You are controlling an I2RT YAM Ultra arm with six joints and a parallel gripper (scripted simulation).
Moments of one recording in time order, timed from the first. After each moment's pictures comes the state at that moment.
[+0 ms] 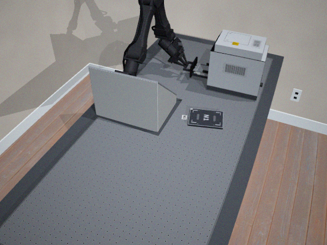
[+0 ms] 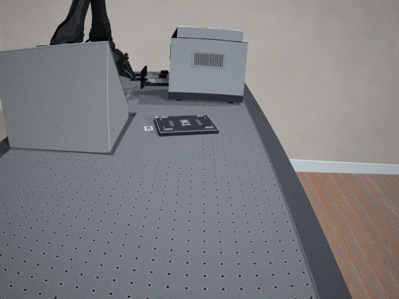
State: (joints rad) arm 1.44 1.47 0.96 -0.23 0.82 -0.09
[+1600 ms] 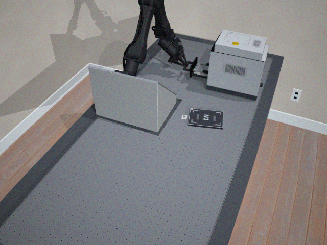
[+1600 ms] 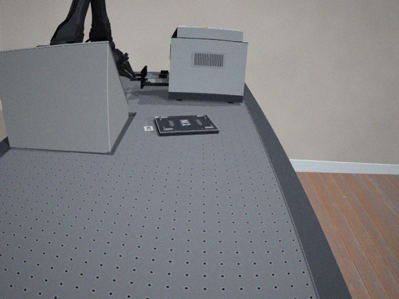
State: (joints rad) arm 1.44 1.47 0.96 -0.23 0.82 -0.09
